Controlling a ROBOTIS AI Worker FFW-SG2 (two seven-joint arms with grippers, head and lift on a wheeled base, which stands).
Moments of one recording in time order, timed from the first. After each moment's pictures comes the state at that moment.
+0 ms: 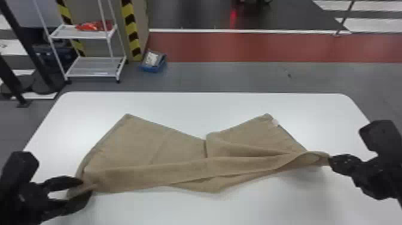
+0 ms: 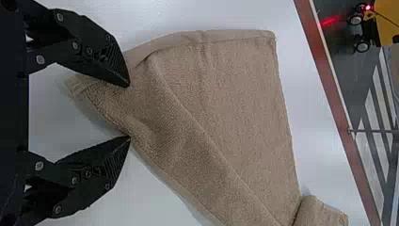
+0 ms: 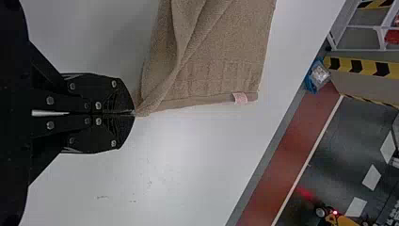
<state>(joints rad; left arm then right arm) 0.28 0.12 0.43 -1.94 -0.56 0.48 -1.21 0.29 -0.41 -0.13 -2.24 0.32 1.04 0.64</state>
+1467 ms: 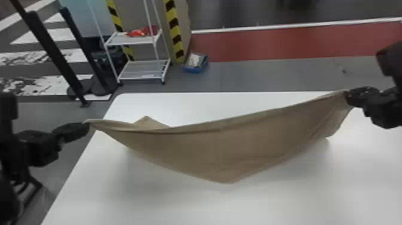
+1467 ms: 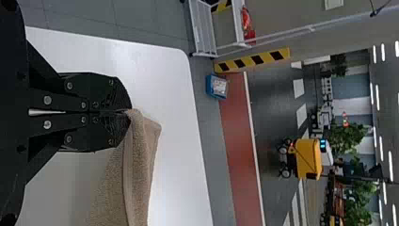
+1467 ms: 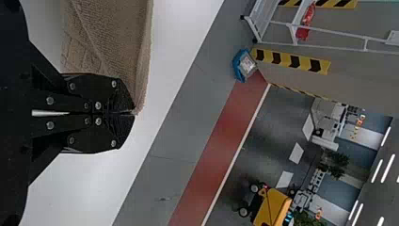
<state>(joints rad) 0.10 0.12 0.59 -2.30 -0.45 1.03 -1.03 -0.16 -0.35 0.14 -2.13 0.19 1.14 0.37</state>
